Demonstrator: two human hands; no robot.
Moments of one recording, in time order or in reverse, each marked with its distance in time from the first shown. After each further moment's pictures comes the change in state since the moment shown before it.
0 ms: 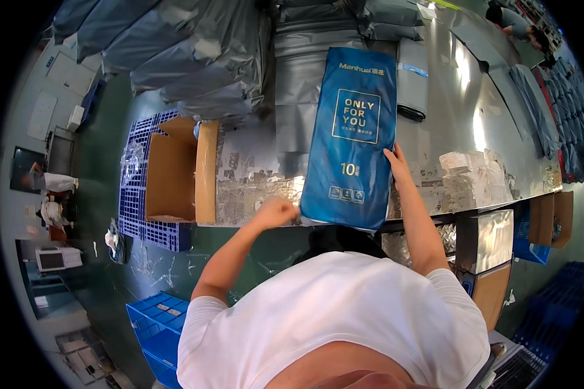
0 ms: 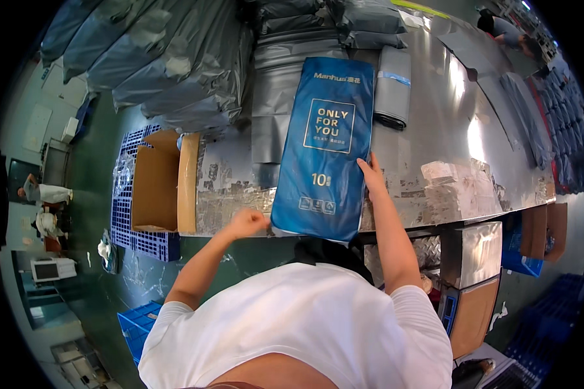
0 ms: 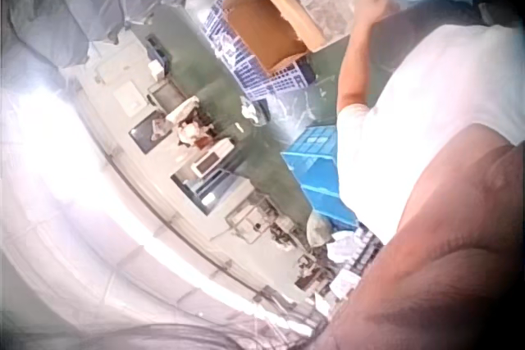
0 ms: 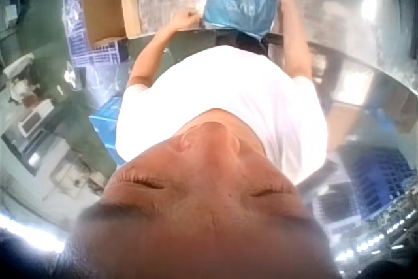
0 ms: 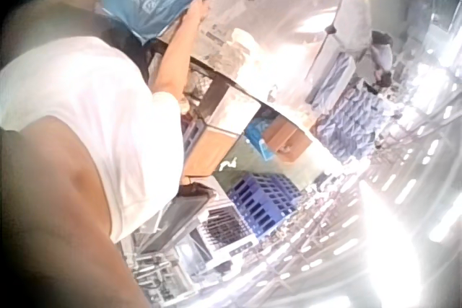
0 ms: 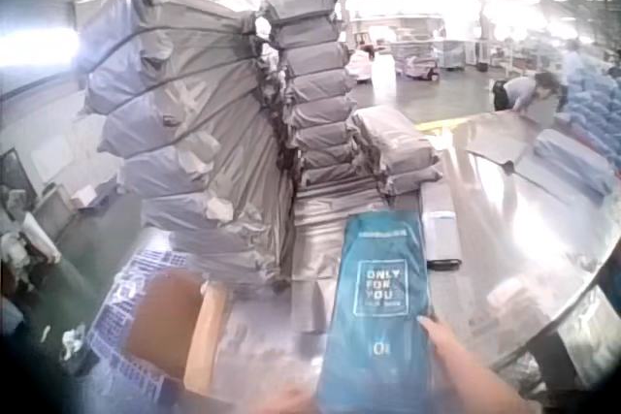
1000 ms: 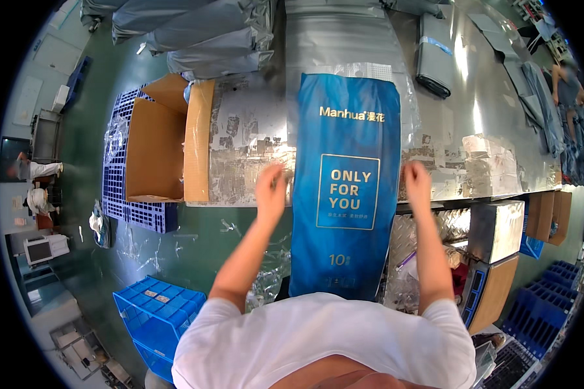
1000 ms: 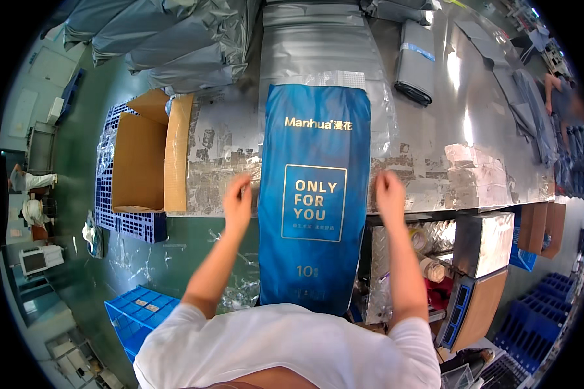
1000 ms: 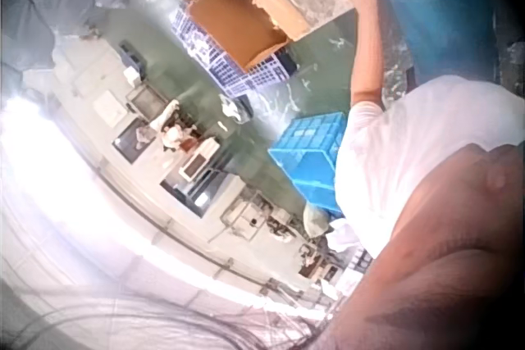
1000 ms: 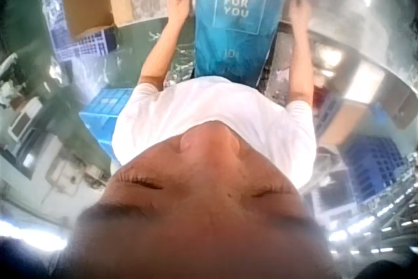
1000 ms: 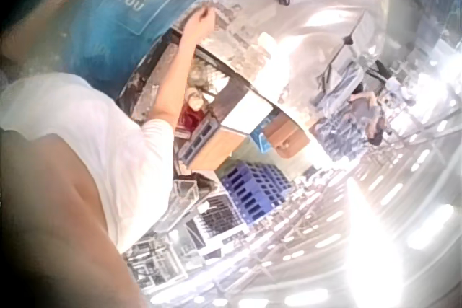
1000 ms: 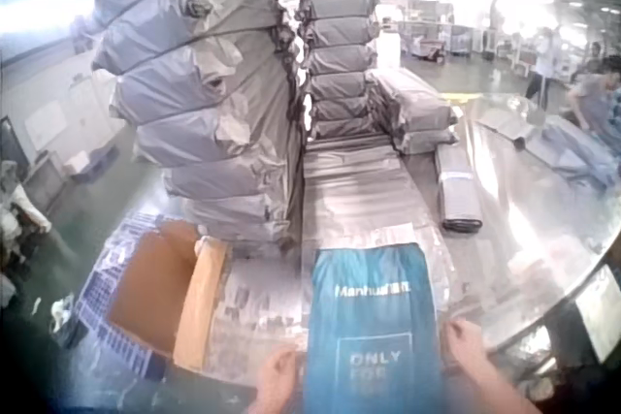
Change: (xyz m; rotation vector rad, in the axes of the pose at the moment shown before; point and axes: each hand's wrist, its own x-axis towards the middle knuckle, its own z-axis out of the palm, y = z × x) left_hand -0.024 -0.043 0.026 -0.054 0.796 0.143; right_hand -0.084 0.066 0.005 -0.733 0.128 -0.484
